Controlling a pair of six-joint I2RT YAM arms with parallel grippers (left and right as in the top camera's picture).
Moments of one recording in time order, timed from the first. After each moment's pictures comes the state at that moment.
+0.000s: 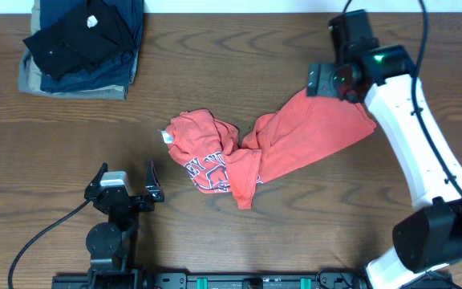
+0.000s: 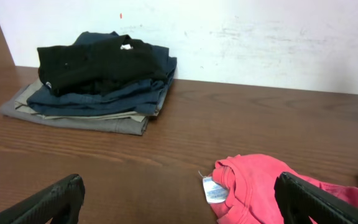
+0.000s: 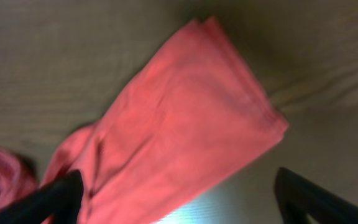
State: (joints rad) left arm 0.01 0.01 0.02 -0.12 -0.02 -0.09; right arm 0.22 1.77 1.67 -1.03 0.16 0.36
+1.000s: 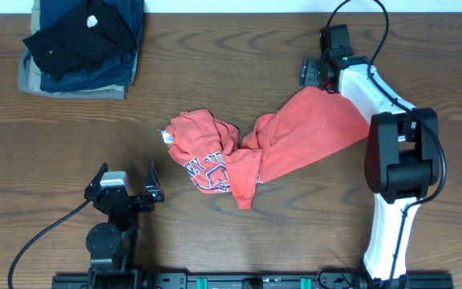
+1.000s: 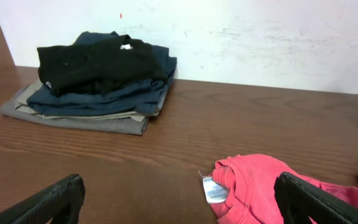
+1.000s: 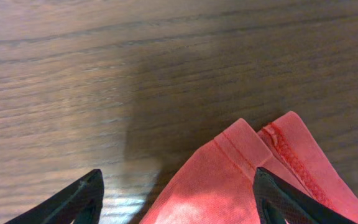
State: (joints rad) left arm 0.01 0.01 0.02 -0.12 -0.02 -0.09; right arm 0.15 2.25 1.65 -0.46 0.07 0.32
